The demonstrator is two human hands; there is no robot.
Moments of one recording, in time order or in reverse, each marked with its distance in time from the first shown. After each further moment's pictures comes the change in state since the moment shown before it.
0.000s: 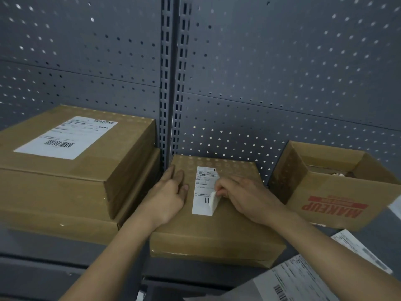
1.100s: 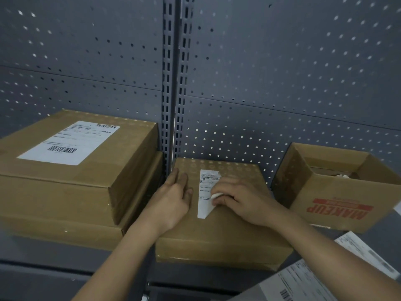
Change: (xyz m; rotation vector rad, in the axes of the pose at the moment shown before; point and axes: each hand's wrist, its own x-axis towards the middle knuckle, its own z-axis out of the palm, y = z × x) left_hand 0.000 0.001 0.002 0.033 0.029 0.018; right_hand 0.013 0.000 0.007 0.283 0.006 -0.081
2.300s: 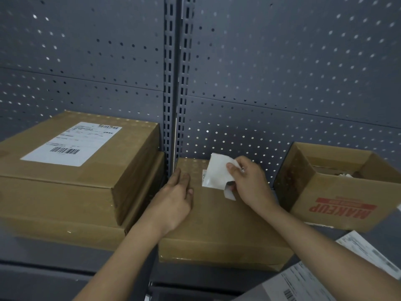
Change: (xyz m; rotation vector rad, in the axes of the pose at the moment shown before) left_hand 0.000 -0.003 -0.001 0.010 -0.032 0.015; right_hand 0.022 0.014 0.010 0.155 0.602 0.429
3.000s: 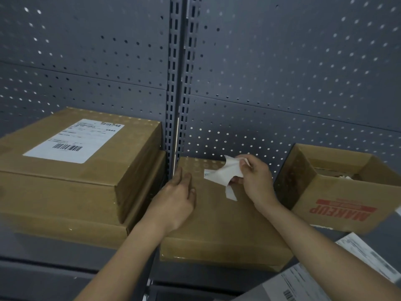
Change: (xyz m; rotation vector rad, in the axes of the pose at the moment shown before) left_hand -0.002 0.001 0.002 0.008 0.035 0.013; right_hand 0.005 0.004 0.001 0.326 0.070 0.141
